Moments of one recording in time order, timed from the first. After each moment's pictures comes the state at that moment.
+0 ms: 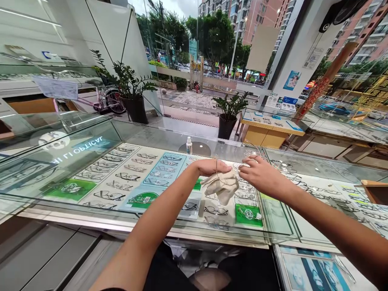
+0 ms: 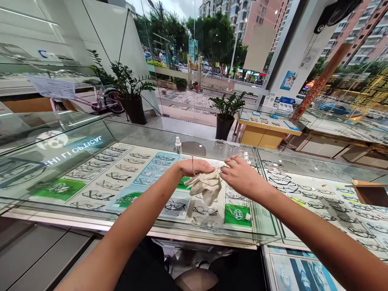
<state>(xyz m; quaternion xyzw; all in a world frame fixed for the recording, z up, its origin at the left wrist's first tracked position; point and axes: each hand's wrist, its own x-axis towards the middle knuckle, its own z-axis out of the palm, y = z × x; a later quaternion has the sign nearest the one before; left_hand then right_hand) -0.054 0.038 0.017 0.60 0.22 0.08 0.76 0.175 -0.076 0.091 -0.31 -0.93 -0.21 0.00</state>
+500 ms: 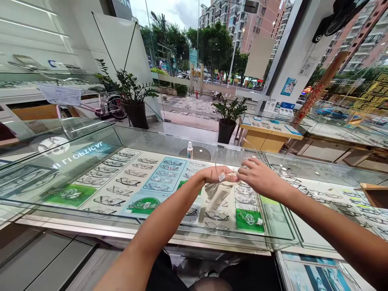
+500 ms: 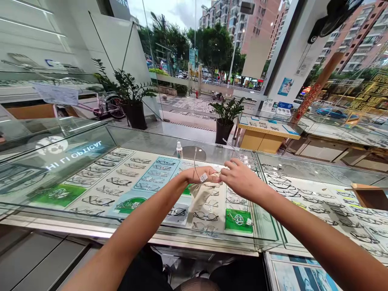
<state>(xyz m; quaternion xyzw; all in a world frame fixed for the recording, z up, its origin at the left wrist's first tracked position) -0.041 0.019 0.026 0.72 0.18 0.12 0.66 0.168 -0.073 0.096 -0.31 -0.92 -0.26 -0.05</state>
